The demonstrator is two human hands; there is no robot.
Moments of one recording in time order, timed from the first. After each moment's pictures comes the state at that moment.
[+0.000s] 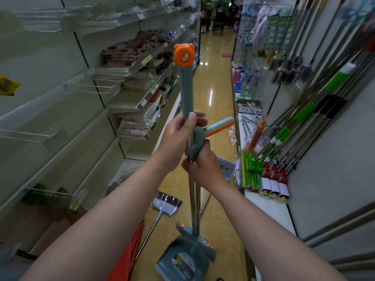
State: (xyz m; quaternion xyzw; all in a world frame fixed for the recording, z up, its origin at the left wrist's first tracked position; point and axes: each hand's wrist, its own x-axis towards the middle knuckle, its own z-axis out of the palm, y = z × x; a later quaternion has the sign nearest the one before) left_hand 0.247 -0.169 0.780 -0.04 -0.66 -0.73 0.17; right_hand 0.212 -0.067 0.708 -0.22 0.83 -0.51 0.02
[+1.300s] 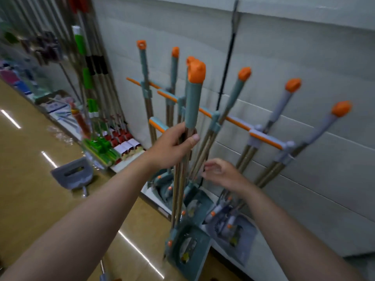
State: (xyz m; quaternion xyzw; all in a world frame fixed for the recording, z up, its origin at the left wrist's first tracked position) left_hand 0.422 0.190 0.750 -0.55 -0.66 -0.49 -0.16; right_hand 0.579 0.341 0.647 0.30 0.76 -0.57 -0.03
